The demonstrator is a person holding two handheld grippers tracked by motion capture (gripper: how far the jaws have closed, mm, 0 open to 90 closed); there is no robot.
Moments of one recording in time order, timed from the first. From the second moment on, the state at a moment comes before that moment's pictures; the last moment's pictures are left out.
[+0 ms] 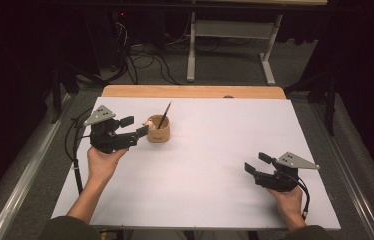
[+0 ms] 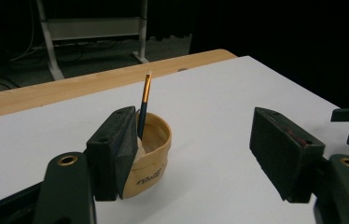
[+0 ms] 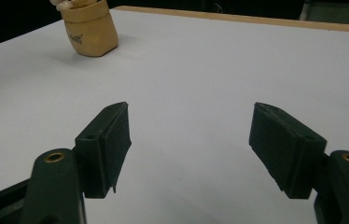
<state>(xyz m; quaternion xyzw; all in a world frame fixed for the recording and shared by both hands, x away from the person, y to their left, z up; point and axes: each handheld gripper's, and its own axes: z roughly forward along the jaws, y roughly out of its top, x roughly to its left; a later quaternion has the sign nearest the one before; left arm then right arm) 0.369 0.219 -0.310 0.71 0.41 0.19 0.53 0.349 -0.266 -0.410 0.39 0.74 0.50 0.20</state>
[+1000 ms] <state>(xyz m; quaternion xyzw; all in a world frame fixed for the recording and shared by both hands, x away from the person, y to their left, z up) 0.355 0.230 -0.319 0.71 0.41 0.19 0.54 0.345 -0.269 -0.409 0.39 0.74 0.51 0.20</state>
